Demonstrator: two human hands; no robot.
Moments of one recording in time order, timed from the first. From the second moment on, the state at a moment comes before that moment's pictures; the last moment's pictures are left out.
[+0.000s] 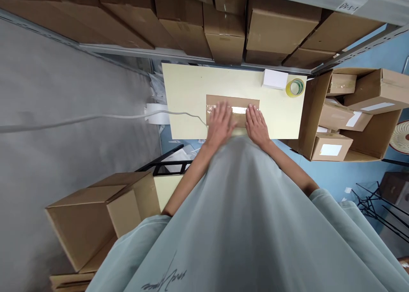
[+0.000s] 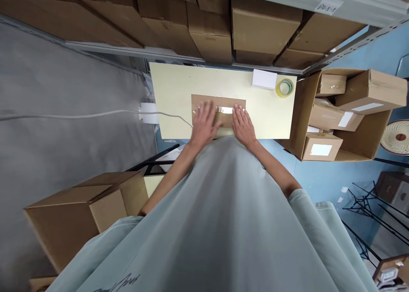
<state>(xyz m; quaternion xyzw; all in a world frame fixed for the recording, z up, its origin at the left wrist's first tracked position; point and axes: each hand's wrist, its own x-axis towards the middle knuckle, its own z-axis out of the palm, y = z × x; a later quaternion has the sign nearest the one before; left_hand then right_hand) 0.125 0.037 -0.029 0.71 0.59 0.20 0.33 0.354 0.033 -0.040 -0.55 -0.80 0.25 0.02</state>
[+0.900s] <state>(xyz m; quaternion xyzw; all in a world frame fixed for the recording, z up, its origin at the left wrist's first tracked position) 0.053 0.039 -0.062 0.48 0.64 0.33 0.50 0.385 0.032 -0.037 -0.67 -0.60 0.42 0.14</state>
